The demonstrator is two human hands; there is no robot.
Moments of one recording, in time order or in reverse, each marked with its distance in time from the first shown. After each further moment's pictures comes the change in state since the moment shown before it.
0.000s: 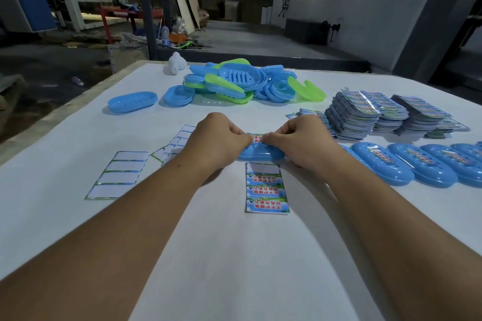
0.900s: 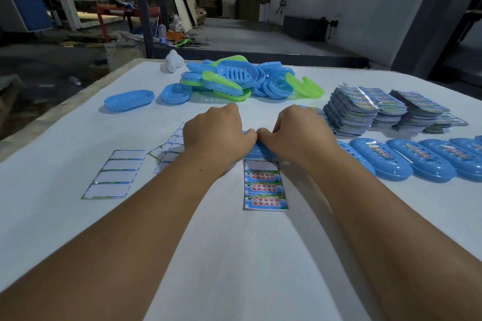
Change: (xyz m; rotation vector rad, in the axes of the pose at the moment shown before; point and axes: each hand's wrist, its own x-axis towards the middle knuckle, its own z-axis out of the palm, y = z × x) left_hand 0.001 0.012 0.006 0.608 0.264 0.191; right_hand 0.007 -0.009 0.008 -0.537 0.160 -0.167
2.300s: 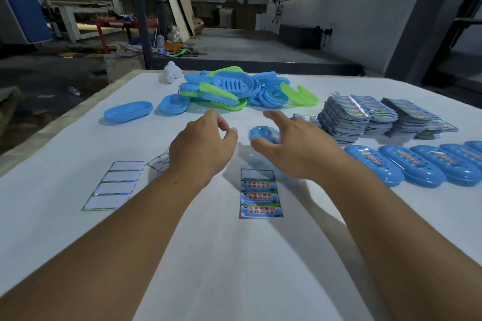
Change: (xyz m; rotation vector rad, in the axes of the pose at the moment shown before) left_hand -0.006 -0.019 -0.004 -0.327 0.008 -0.112; right_hand -0.020 0.005 -0.027 0.026 -0.202 -0.069
